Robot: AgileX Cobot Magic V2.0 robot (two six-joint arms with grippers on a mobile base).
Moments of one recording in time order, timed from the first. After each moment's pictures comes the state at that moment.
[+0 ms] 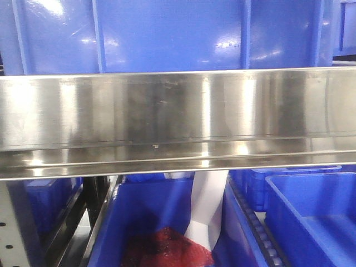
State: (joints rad) left arm -0.05 -0.02 0.03 -0.04 0.12 0.03; right arm 0.19 0.93 -1.40 0.41 0.71 -0.29
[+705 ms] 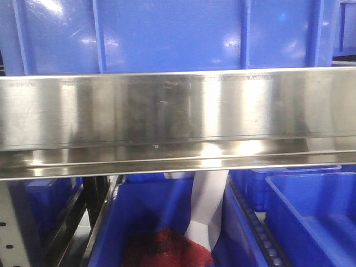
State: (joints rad) left arm -0.05 -0.02 0.03 -0.04 0.12 0.03; right arm 0.12 0.15 -0.43 -0.06 0.33 0.25
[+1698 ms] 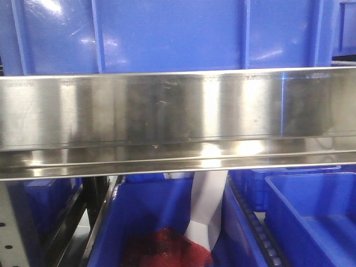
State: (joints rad) left arm -0.05 -0.02 0.03 -0.04 0.12 0.03; right arm 0.06 0.01 0.02 0.02 -0.08 0.09
